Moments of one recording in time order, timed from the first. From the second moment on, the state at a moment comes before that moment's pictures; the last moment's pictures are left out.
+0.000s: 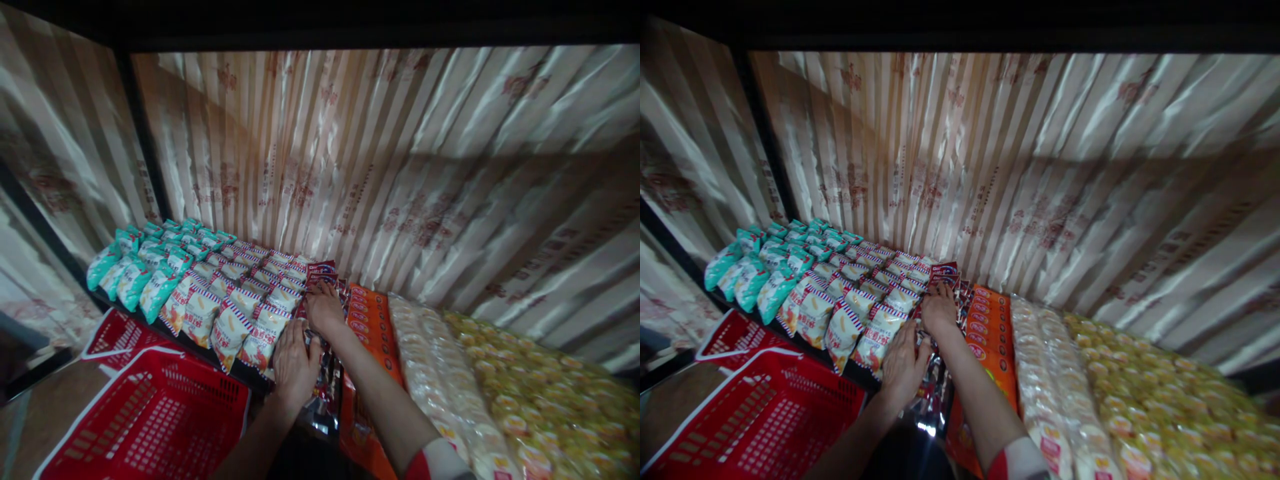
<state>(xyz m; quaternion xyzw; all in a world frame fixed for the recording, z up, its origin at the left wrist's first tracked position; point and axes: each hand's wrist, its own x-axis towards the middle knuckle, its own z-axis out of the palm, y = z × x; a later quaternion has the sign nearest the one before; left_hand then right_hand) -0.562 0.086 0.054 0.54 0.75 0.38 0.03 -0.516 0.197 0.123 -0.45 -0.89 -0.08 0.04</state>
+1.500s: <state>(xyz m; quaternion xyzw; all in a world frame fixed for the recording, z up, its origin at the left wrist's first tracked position) -0.564 0.074 0.048 0.57 0.71 0.42 0.00 -0.504 0.191 0.105 -0.42 -0.85 -0.05 0.31</state>
